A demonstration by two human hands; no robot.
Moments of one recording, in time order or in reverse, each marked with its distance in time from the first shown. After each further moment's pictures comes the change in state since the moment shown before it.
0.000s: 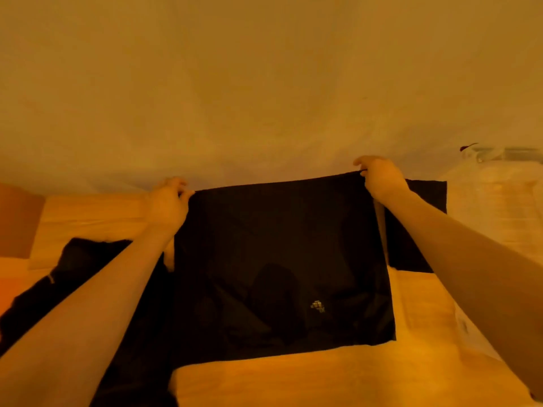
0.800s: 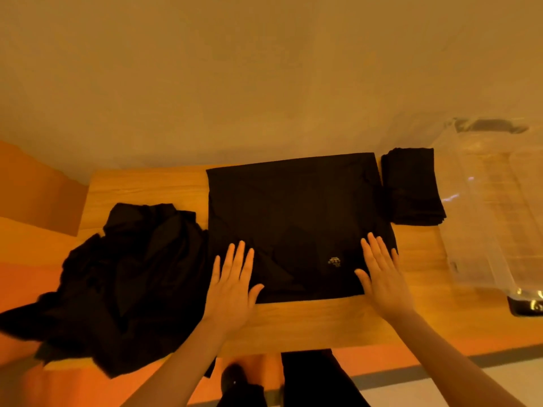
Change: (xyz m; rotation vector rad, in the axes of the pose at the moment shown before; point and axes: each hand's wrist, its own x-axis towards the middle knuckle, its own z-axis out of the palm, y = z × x) left_hand -0.242 -0.049 0.055 0.497 -0.148 0.465; right_hand -0.257 0.038 0.157 -0.130 0.198 -0.158
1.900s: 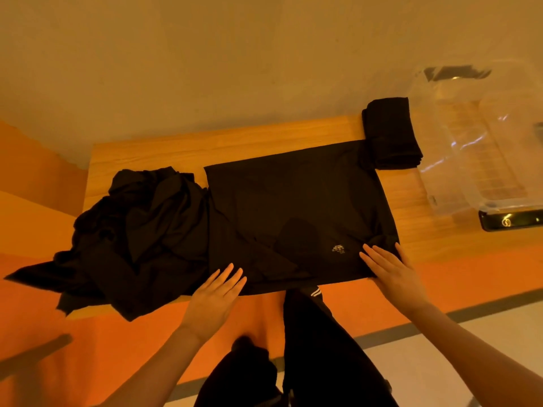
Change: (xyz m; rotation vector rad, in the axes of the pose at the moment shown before) left_hand -0.110 -0.038 0.046 0.022 0.153 0.464; right_hand -0.118 0.032 0.029 -0.222 0.047 -0.275
